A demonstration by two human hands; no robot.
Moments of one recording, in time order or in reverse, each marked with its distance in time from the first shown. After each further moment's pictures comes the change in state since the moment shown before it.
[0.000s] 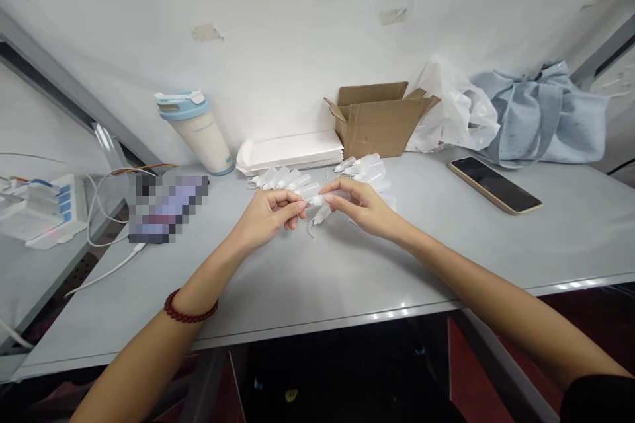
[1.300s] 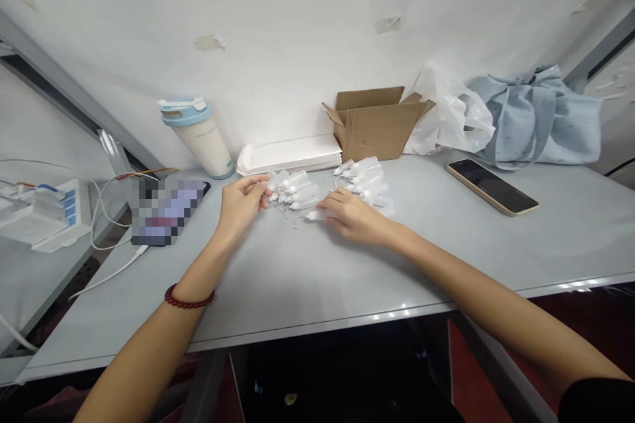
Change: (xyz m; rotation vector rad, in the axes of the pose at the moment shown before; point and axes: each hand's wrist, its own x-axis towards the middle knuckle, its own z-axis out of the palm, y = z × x) left_hand 0.022 -0.025 -0.023 -0.078 0.605 -0.105; right_hand 0.004 0.033 0.004 -0.717 -0.214 -0.341
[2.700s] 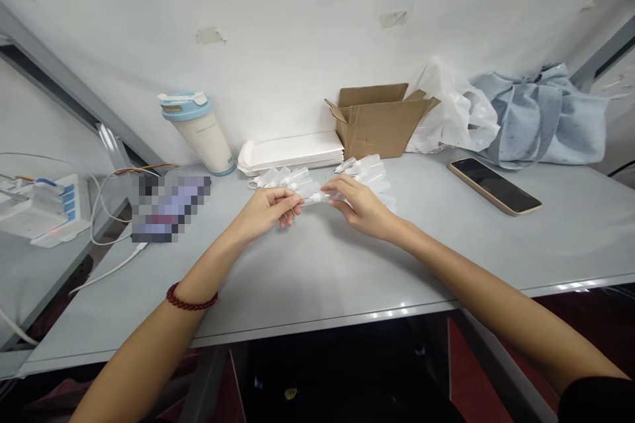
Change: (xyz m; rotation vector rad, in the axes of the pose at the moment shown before) left_hand -0.017 0.006 0.005 0.029 -0.648 0.005; right_hand 0.001 0.004 -0.005 0.191 0.297 -0.007
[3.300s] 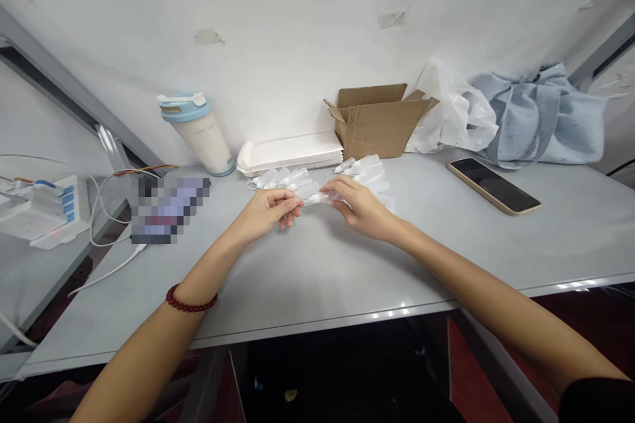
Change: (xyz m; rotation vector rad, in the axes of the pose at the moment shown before) left_hand -0.002 0.003 0.001 0.019 0.000 -0.010; right_hand 0.000 -0.001 0.001 -0.019 -0.003 -0.012
